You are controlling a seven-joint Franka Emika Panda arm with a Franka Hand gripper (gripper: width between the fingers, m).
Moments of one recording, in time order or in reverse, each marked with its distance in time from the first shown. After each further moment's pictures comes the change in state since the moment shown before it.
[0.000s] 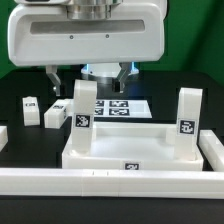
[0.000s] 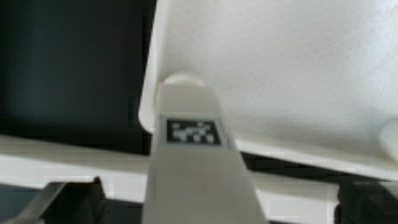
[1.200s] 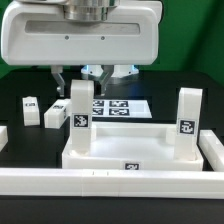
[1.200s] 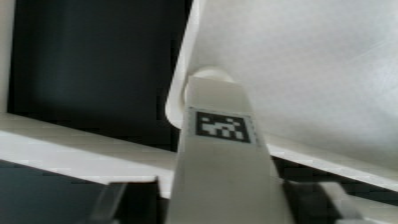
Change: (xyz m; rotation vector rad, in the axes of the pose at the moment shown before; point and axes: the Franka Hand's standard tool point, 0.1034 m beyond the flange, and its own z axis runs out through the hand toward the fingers) arm -0.001 0.010 0.001 -0.053 -0.014 -0.067
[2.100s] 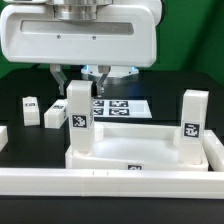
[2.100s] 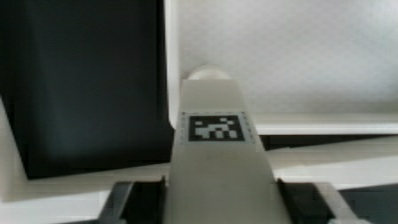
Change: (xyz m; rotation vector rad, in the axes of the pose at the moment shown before) arm 0.000 0.001 0.001 0.068 0.034 0.486
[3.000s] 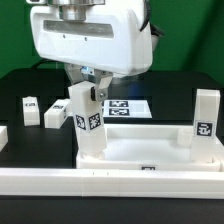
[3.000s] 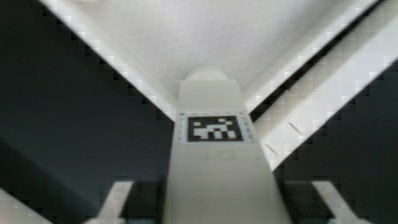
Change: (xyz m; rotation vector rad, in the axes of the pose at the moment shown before) arm 0.001 -0.015 0.001 0.047 0.018 0.662
